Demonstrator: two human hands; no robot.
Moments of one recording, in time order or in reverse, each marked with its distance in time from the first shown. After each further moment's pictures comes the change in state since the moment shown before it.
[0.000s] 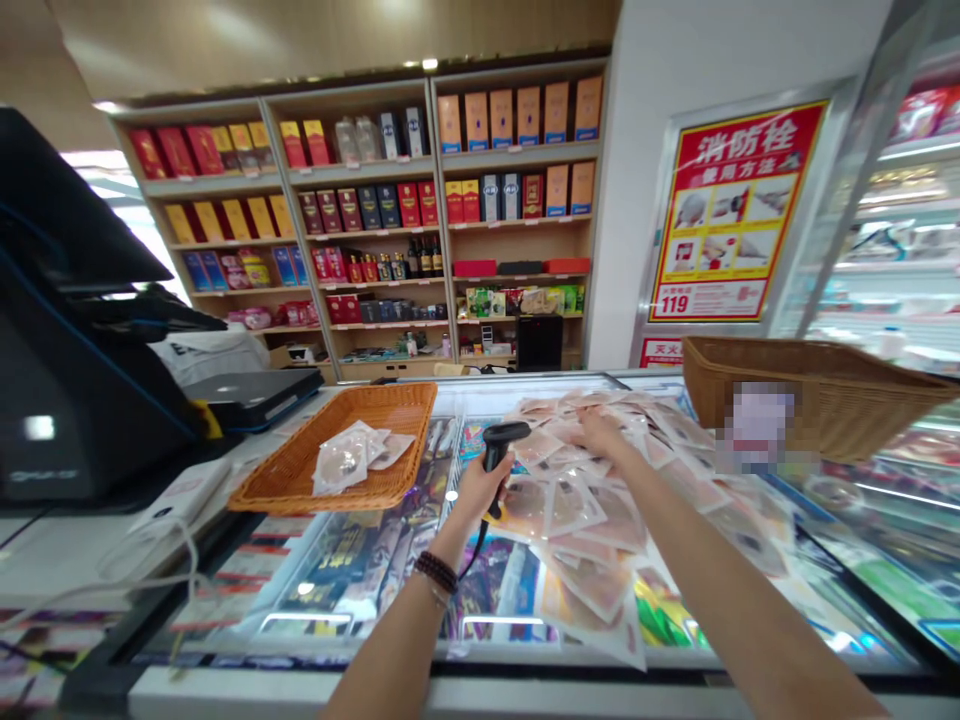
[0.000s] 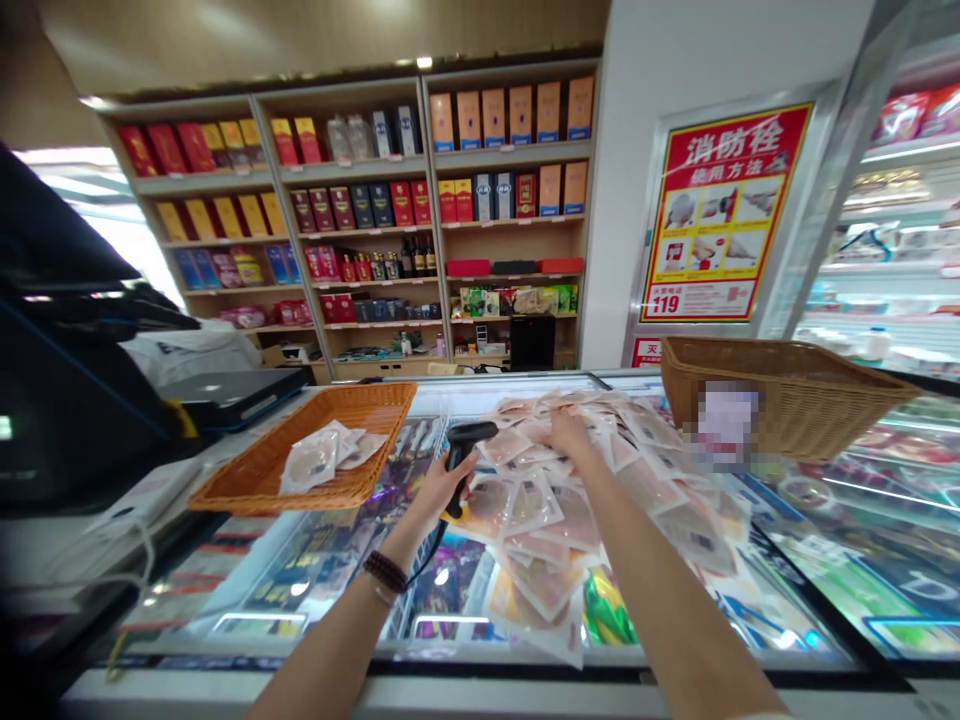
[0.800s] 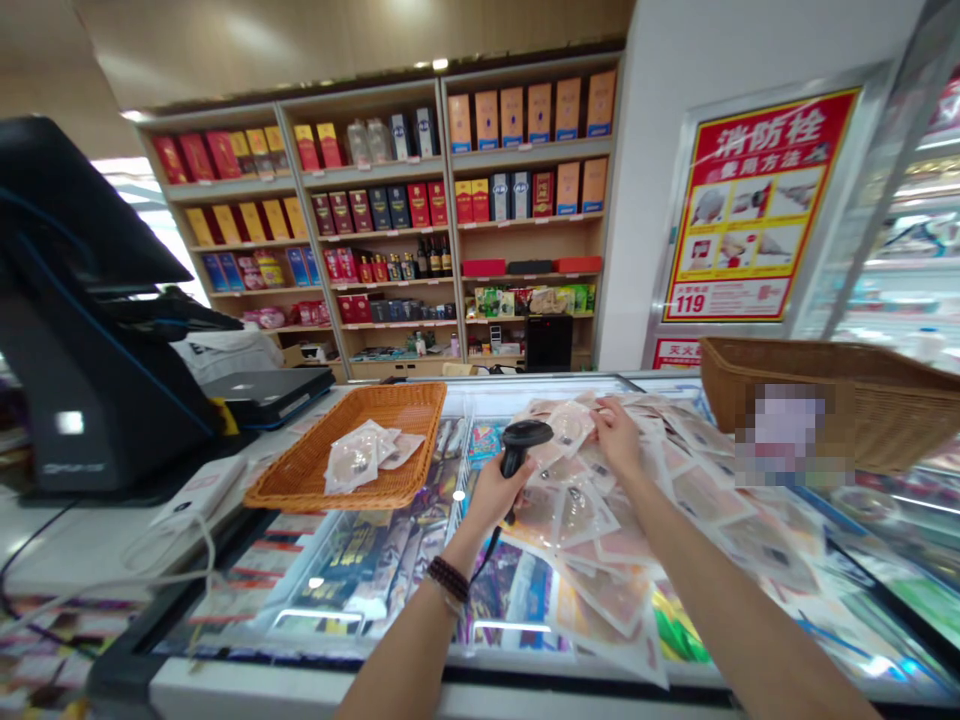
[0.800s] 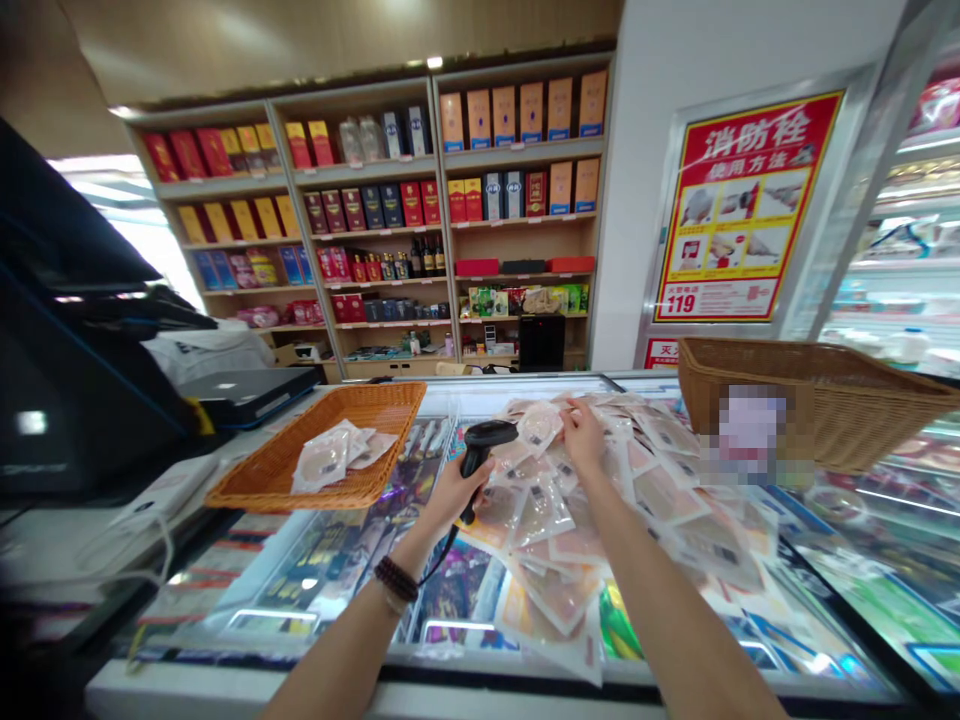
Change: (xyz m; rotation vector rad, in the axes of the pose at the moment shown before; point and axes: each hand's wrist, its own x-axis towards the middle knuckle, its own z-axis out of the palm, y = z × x) left_hand -0.004 0.004 0.006 0.126 -0.027 0.047; right_hand -0.019 -0.013 0.016 0.806 0.463 0.175
